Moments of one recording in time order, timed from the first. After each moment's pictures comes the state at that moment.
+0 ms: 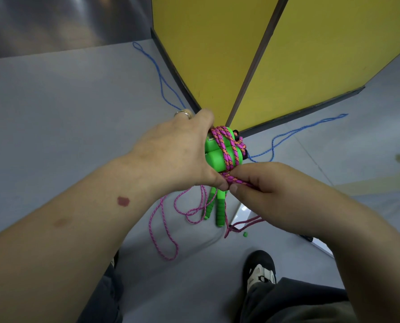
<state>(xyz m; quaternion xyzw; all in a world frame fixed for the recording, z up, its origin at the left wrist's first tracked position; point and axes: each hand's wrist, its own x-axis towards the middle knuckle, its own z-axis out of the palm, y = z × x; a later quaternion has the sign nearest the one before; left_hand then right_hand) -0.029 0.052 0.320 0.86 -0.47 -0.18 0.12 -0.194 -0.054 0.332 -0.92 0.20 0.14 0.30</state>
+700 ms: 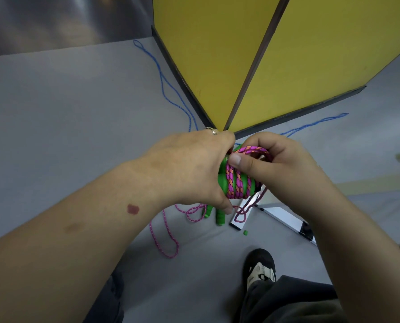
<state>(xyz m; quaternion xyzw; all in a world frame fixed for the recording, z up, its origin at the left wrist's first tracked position) -0.042 0.053 0.319 0.79 -0.58 -0.19 0.07 -0.186 -0.069 0.308 -0.77 0.28 -0.10 0.56</state>
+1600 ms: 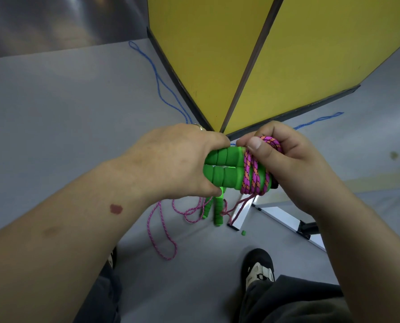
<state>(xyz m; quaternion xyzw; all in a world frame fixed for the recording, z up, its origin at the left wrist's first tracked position) -0.028 0.059 0.318 0.79 -0.60 -0.14 0.09 -0.192 -0.078 0.310 -0.74 0.26 -0.16 0.59</state>
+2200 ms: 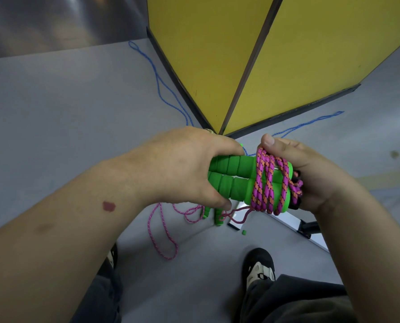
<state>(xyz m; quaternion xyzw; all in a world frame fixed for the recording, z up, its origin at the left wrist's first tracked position) -0.032 0.061 0.326 0.73 -0.62 -0.24 0.16 -0.196 -0.092 0.307 -0.51 0.28 -0.07 0.81</state>
